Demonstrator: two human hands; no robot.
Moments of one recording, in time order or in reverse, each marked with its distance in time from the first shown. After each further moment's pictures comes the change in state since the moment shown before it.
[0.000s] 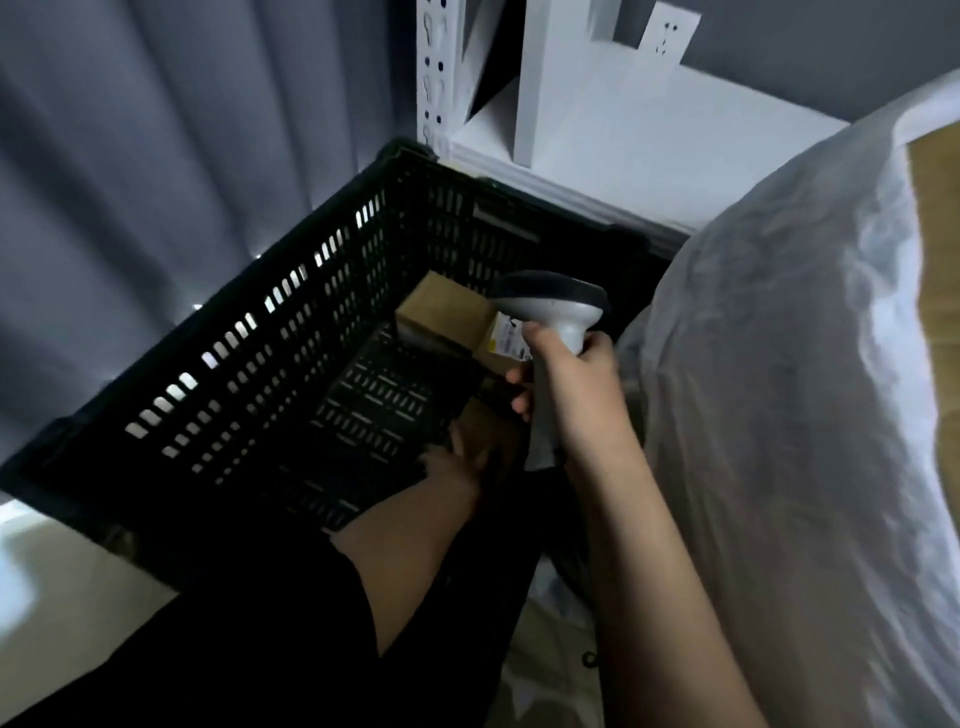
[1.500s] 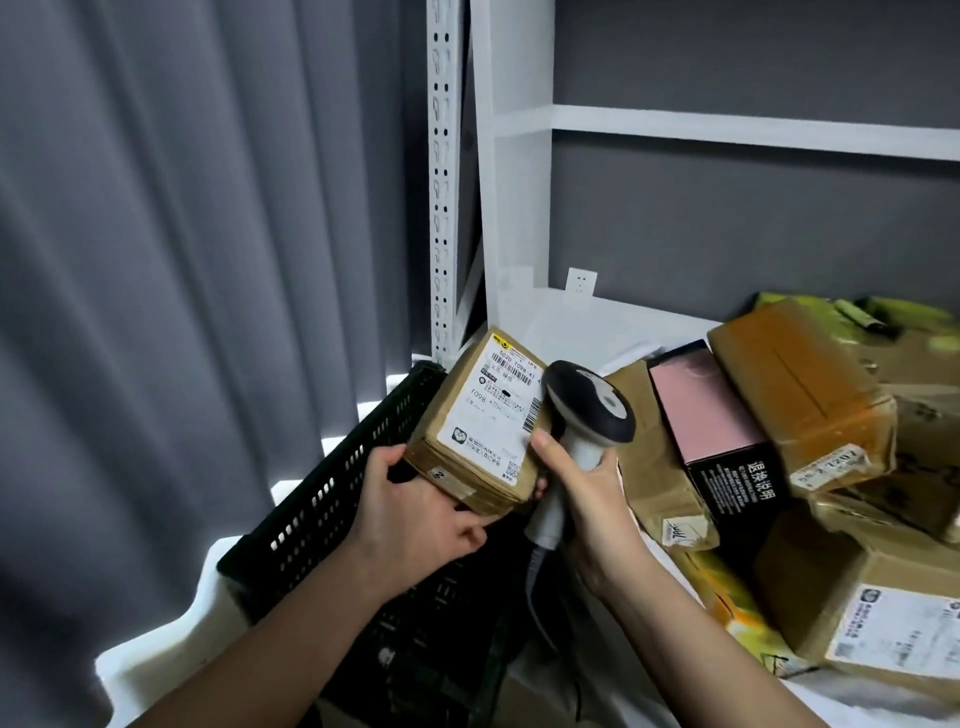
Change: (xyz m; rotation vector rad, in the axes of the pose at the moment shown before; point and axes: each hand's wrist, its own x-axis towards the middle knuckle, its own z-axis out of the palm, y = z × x) left_hand -0.320 -0.083 -0.096 -2.344 -0.222 0.851; right_hand -0.164 -0.075 -0.051 0.536 -0.183 -0.383
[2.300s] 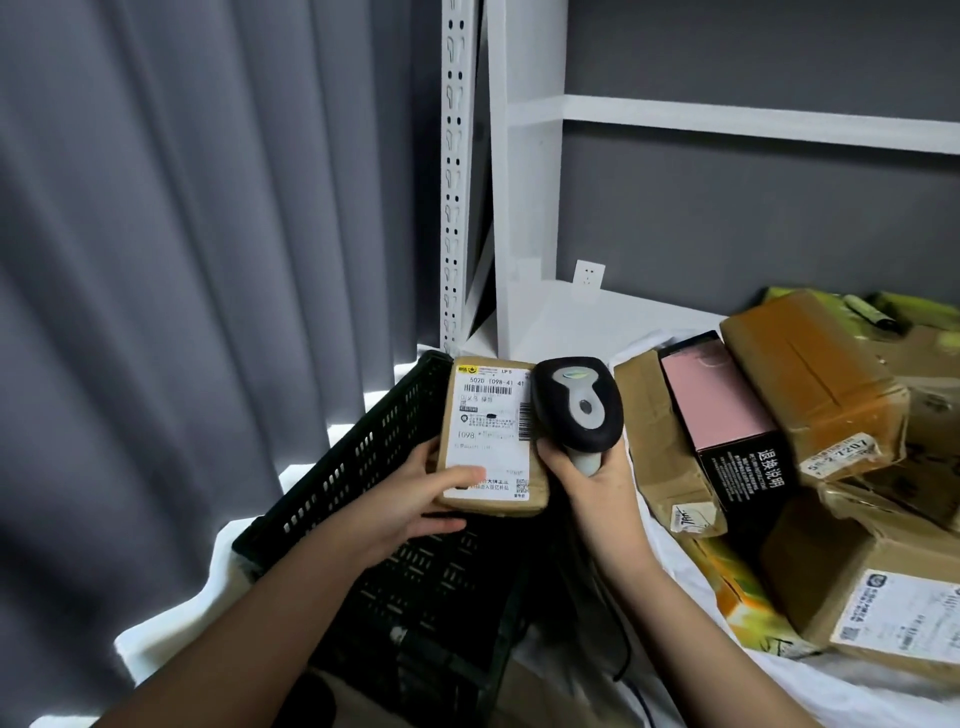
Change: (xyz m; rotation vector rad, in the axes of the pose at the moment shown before) left_hand -0.009 0.014 -0.011 0.765 0.314 0.033; right_hand -0.006 0.008 -0.006 -0.464 0.053 -0.196
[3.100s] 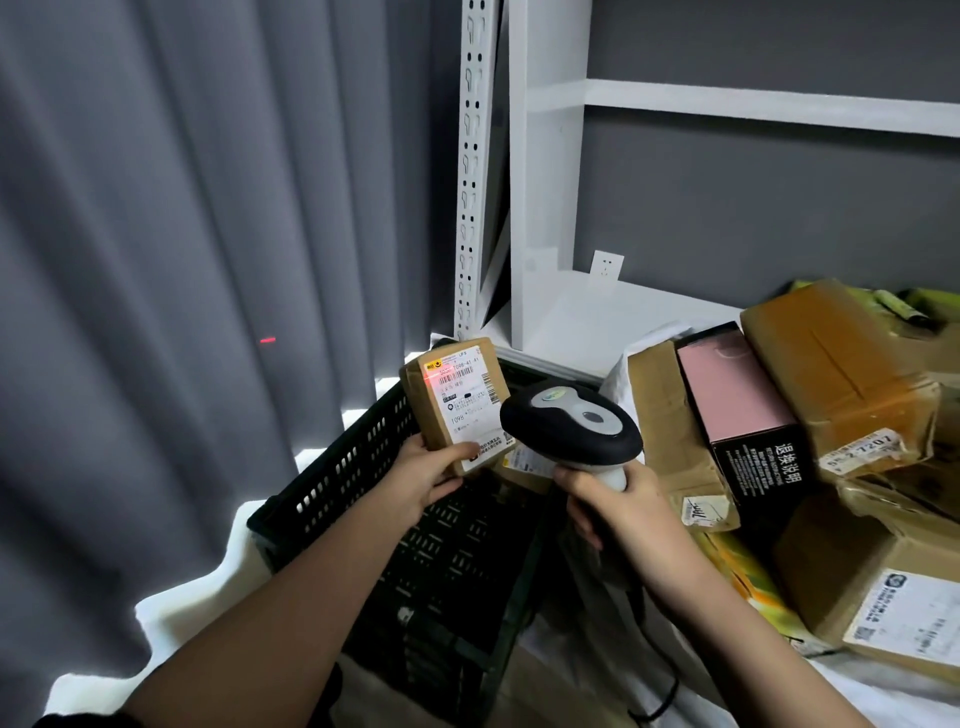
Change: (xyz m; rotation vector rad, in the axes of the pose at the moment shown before) left_hand 0.054 -0.024 -0.003 -0.235 0.312 -0.010; right_hand -0.029 -0.042 -0.024 -0.109 -0.315 0.172
